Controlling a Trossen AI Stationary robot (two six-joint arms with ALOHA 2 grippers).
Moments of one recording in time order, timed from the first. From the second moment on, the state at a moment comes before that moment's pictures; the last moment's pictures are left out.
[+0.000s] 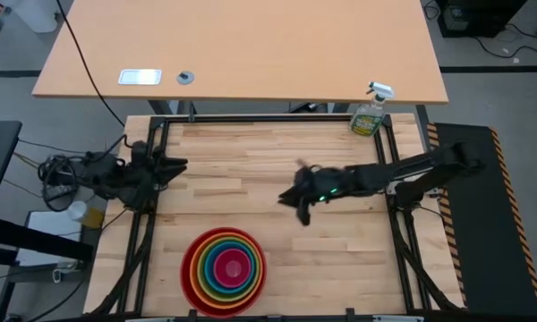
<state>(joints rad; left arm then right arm) -0.27 0.24 0.54 -0.22 -0.49 -0.58 0.14 1.39 0.96 -0.04 0.09 0.49</state>
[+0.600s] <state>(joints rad) -0.27 0.02 0.10 0.04 -0.73 -0.81 -0.12 0.96 0.15 0.64 0.03 0.82</state>
